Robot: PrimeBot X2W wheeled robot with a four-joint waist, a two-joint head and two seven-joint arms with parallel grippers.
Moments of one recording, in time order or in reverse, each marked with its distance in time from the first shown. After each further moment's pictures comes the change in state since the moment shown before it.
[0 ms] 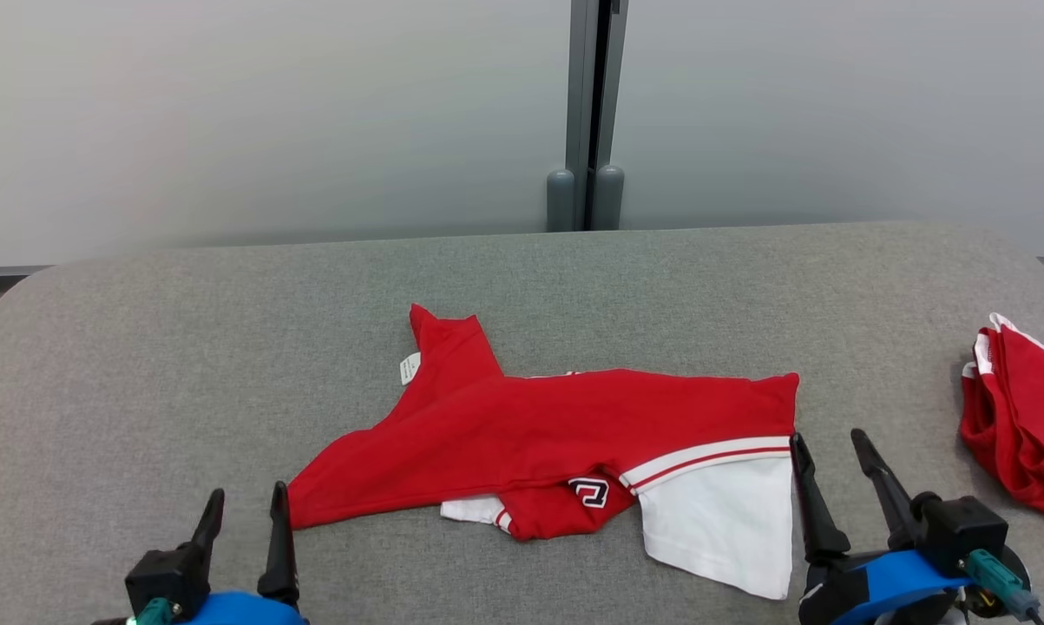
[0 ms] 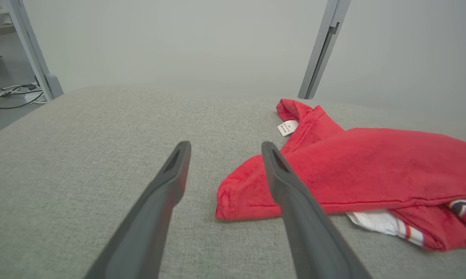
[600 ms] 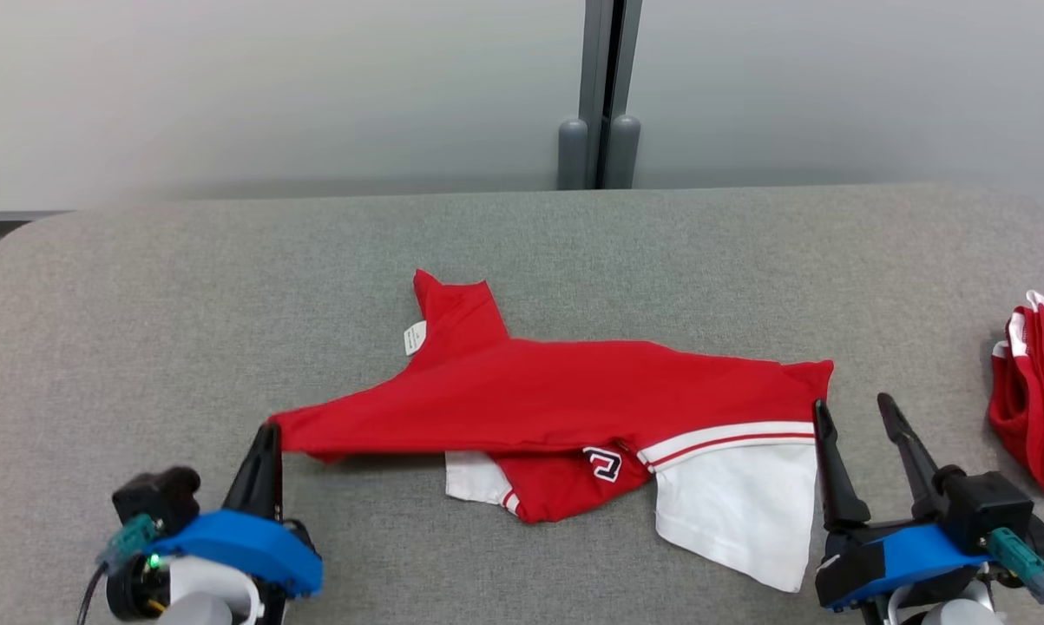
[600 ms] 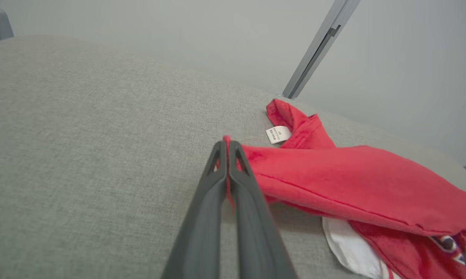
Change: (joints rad) left arm -0.244 0.119 -0.285 0.181 -0.474 -0.017 0.000; right arm -0.032 0.000 -0.052 -0.055 -0.059 0.000 0.000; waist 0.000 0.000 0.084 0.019
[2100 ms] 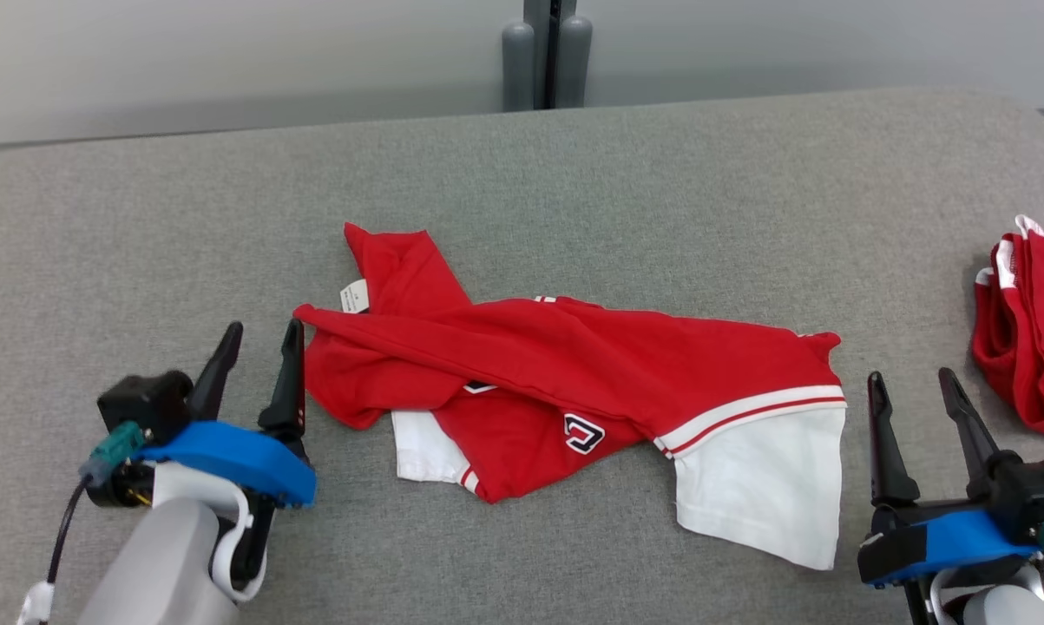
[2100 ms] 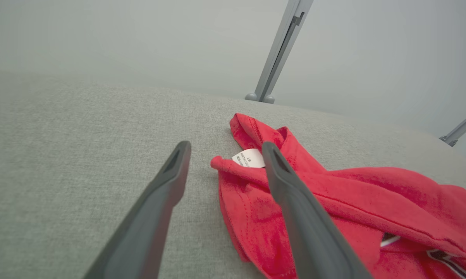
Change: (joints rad) left arm -0.056 0.016 0.001 -0.095 0.108 -0.015 -0.001; right arm 0.015 0.000 -0.115 -0.055 -0.085 0.000 0.000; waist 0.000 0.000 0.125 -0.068
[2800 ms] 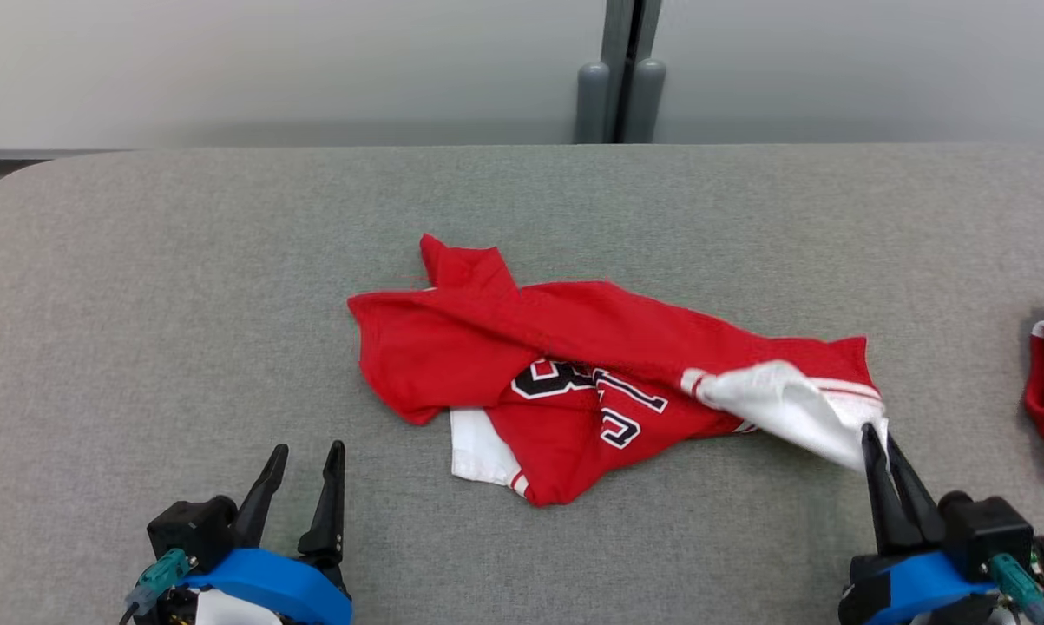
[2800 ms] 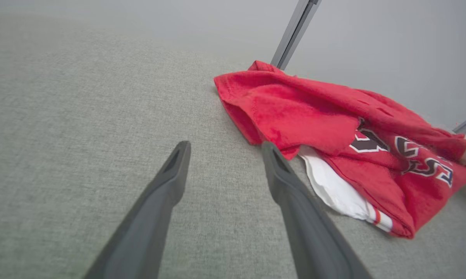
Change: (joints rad) left arm 0.205 -0.023 -0.015 -0.086 0.002 0.000 0.000; right arm 0.011 0.000 0.065 0.028 -0.069 0.000 0.000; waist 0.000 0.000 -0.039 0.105
